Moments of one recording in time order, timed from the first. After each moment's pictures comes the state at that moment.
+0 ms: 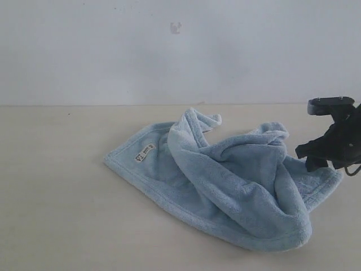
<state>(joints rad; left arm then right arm) 0.07 0.00 0.00 -0.13 0.17 -0.04 -0.06 2.00 -1.20 0.18 0.47 -0.33</state>
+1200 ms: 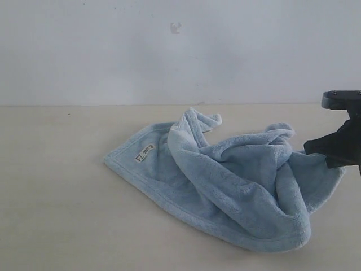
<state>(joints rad) 0.07 0.00 0.00 -0.13 0.17 -0.04 -0.06 1.82 -1.03 0.21 0.40 -0.26</state>
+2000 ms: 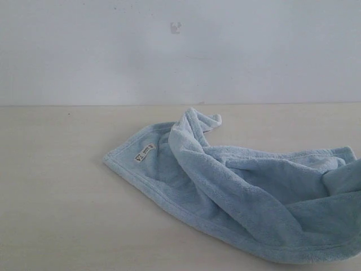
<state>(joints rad) 0.07 0.00 0.00 -0.13 0.17 -0.04 -0.06 1.15 -0.71 -0.15 0.54 0.13</state>
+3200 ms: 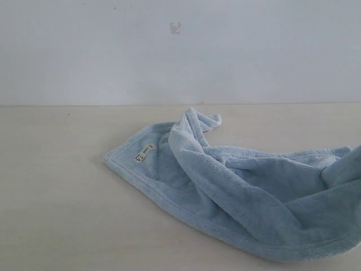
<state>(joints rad) 0.07 0.07 -0.14 -1.14 0.51 0.43 -0.06 1.15 -0.71 -0.05 0.45 0.13</state>
